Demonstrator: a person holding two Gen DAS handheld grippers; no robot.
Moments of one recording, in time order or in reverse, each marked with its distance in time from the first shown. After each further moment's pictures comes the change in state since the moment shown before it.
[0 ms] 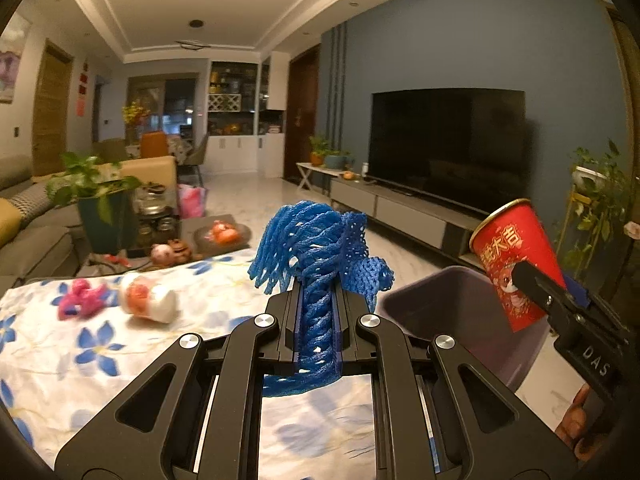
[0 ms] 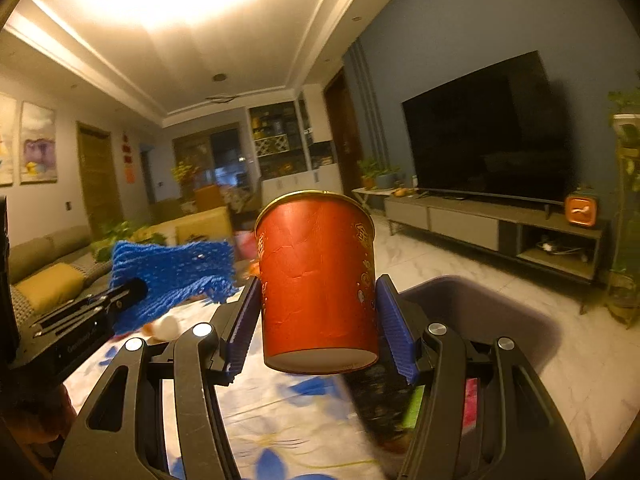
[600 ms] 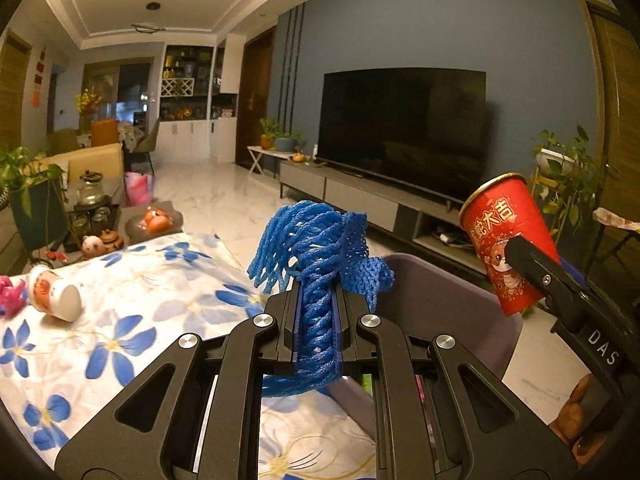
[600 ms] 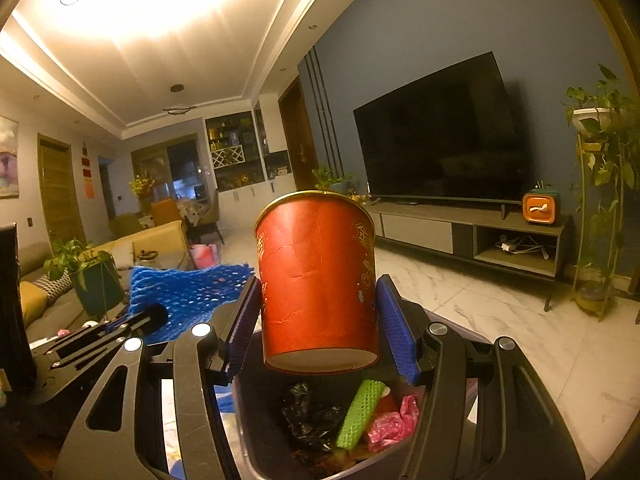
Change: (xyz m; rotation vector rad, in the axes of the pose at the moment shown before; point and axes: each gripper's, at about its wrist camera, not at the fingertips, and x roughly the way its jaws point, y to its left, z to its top) left arm 0.076 -0.059 -0.013 0.019 0.063 -0.162; right arm 0.014 -0.059 -0.004 0.034 -0.024 -0.133
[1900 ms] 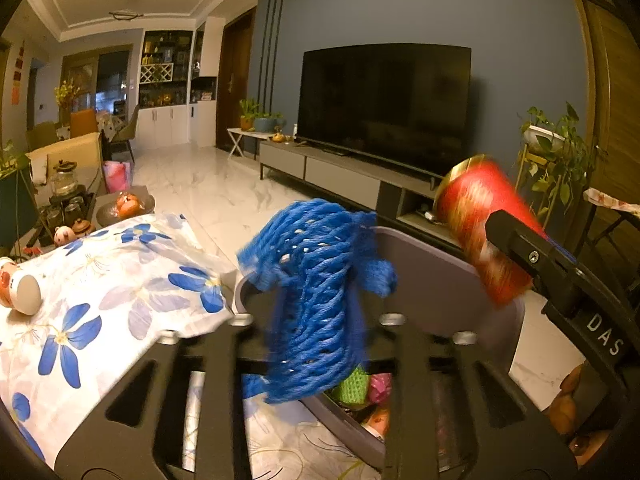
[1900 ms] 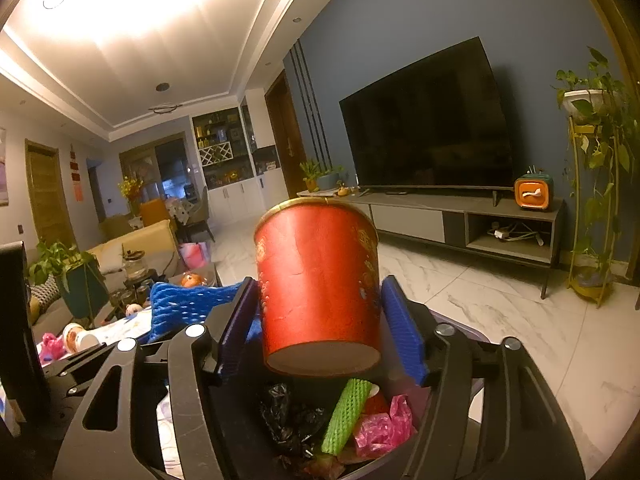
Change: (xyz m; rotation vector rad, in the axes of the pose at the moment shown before) left arm 0.046 -0.019 -0.017 0.025 0.068 -0.059; right arm 0.017 -0.014 -0.008 0.037 0.018 -0.028
